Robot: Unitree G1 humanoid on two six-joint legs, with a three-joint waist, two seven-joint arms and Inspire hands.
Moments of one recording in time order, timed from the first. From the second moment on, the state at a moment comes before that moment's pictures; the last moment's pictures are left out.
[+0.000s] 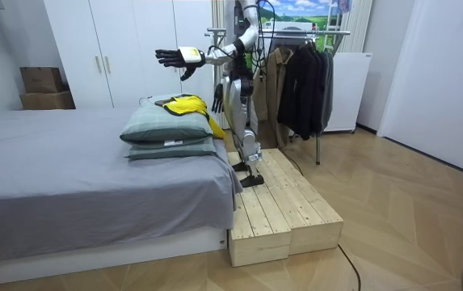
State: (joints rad) left arm 0.14 0.22 -0.06 0.34 0.53 -0.16 0.56; right arm 0.02 -0.22 0.08 1.33 0.26 -0.05 0.20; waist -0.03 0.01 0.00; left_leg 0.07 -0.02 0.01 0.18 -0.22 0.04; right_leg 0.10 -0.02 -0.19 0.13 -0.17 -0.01
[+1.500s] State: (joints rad) left arm 0.07 0.27 -0.03 0.56 0.72 -0.11 0.48; right arm 0.01 -0.23 0.05 1.33 0.21 -0.05 0.22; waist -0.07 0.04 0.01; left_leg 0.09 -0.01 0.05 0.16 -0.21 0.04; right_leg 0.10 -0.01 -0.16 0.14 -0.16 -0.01
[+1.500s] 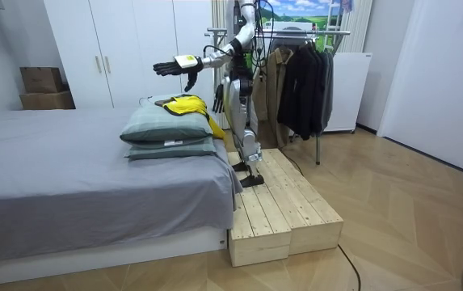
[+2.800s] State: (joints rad) left arm -0.03 0.27 -0.14 0.60 0.84 -0.05 0.48; right arm -0.02 -0.23 0.09 1.33 0.20 -0.06 0.11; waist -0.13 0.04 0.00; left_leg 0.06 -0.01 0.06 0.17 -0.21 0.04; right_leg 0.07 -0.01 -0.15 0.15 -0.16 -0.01
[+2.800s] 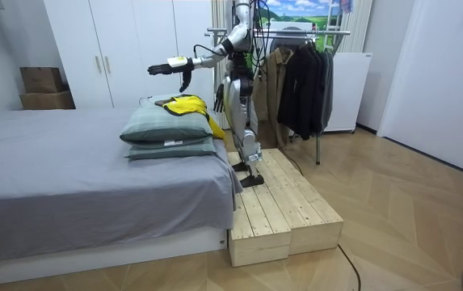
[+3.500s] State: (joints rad) left arm -0.22 0.26 -0.16 0.81 0.77 -0.06 0.52; right arm -0.09 -0.23 0.16 1.33 0.17 -0.06 0.09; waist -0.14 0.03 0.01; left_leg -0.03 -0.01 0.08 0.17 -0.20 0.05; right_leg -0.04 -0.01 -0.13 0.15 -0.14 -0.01
